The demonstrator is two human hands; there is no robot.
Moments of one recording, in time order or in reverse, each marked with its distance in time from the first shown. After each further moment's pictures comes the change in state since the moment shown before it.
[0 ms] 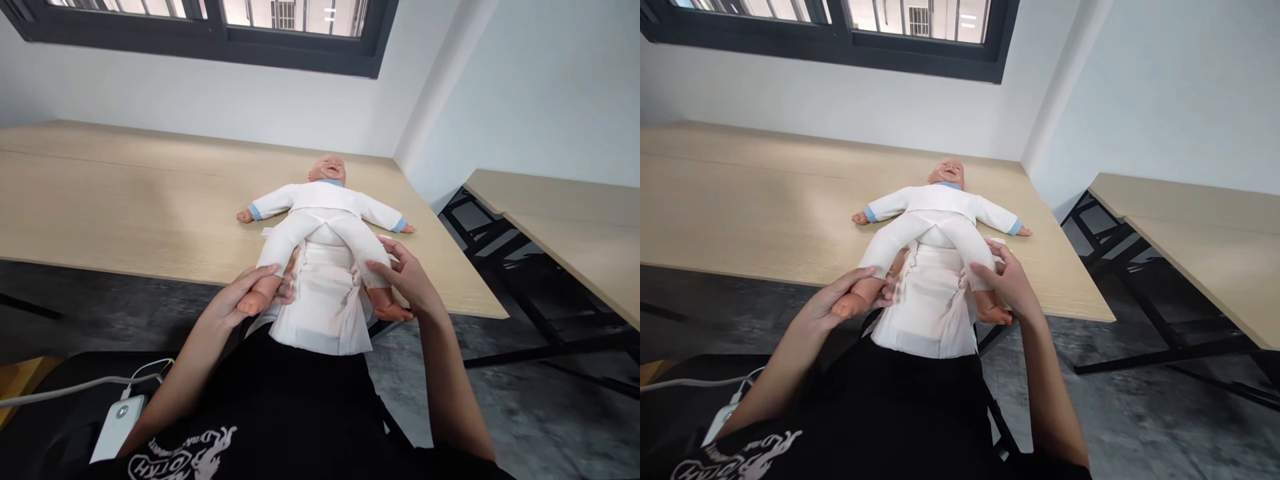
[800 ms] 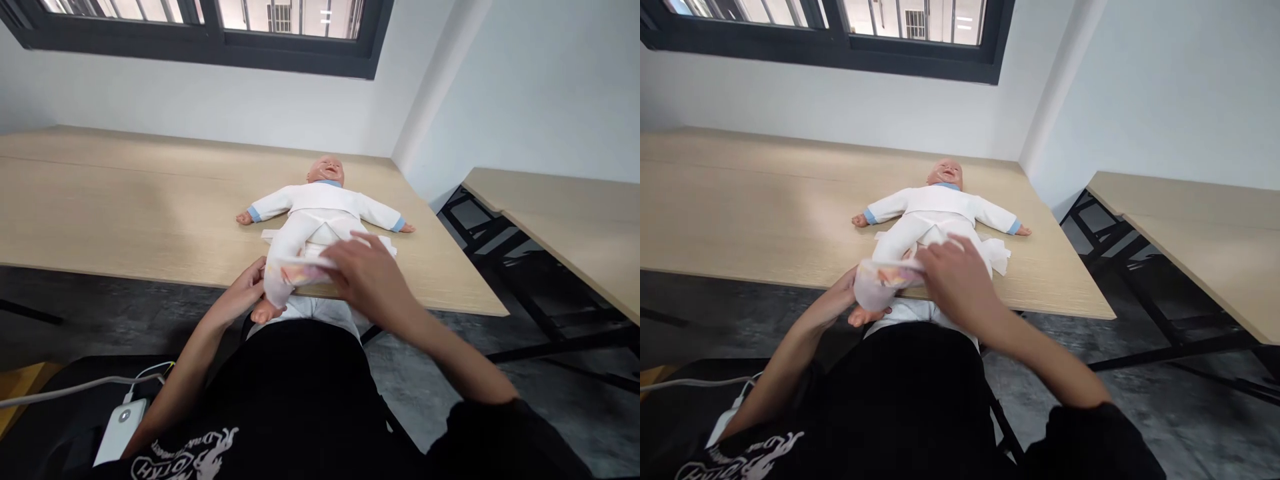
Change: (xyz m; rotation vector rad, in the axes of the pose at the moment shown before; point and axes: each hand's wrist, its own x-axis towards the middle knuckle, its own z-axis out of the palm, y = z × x) left_hand 0.006 -0.004 -0.012 0.676 0.126 0.269; right_hand -0.020 -0.076 0.066 -1.112 -0.167 -0.800
